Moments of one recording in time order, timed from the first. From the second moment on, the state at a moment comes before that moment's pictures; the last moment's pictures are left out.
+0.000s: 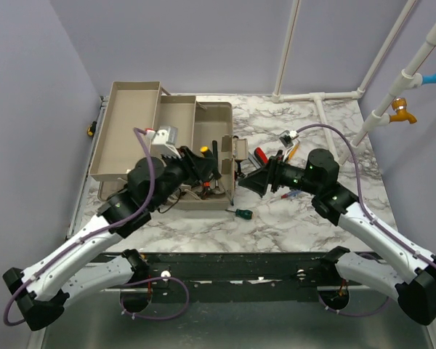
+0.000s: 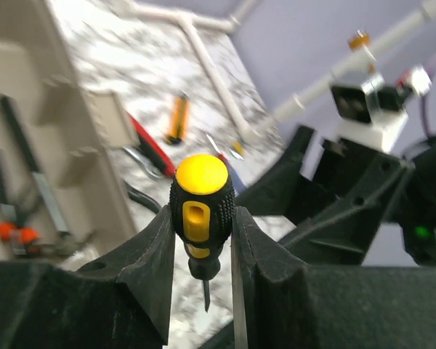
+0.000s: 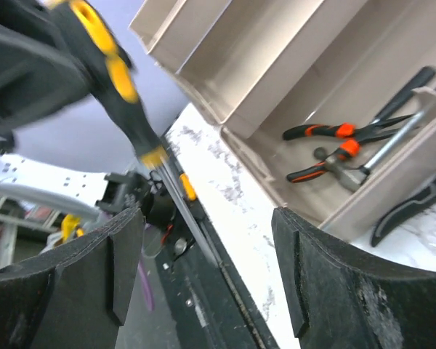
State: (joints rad) left arm -0.85 0.85 0.86 -0.11 -0.14 -0.71; right arm 0.58 1.01 0.72 0.14 -0.60 0.63
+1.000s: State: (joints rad) left arm -0.51 1.49 1.55 -0.74 -0.38 -0.13; right arm 0.58 1.13 0.88 -0.54 0.58 0.75
